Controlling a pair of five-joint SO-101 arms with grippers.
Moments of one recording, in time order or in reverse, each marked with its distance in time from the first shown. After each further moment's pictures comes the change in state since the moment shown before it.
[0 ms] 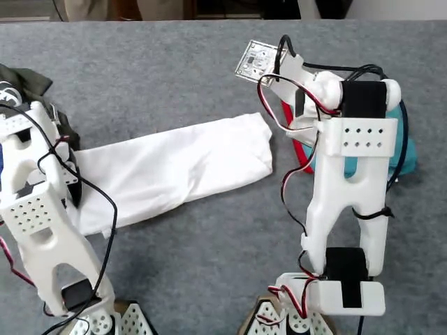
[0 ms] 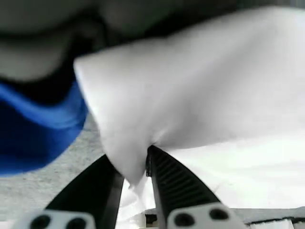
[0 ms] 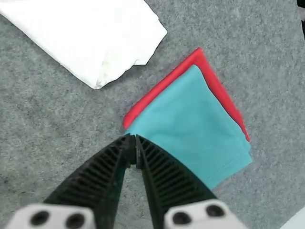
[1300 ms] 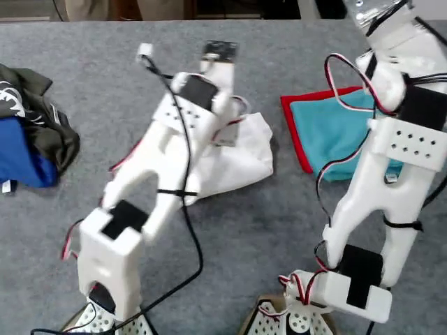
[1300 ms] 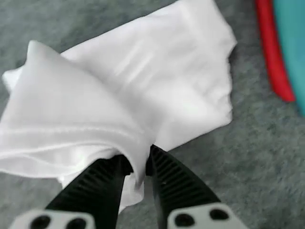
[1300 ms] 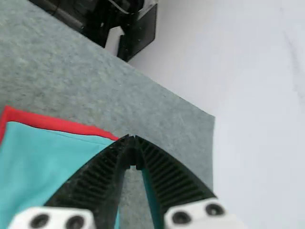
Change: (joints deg) left arm 56.3 -17.1 -14.1 -10.2 24.1; right arm 18.9 0.6 -1.8 -36.4 -14.2
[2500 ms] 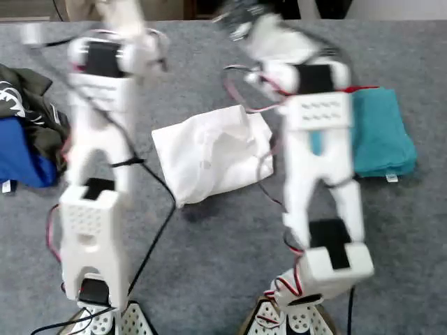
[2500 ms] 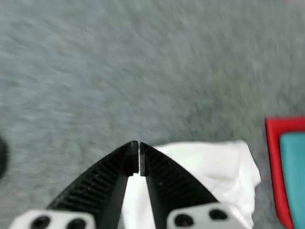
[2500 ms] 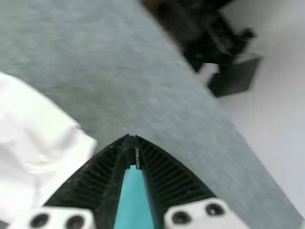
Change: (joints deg) left arm -24.9 7.6 -38.9 10.4 -2.5; right arm -28.6 12.7 3.1 1.9 0.2
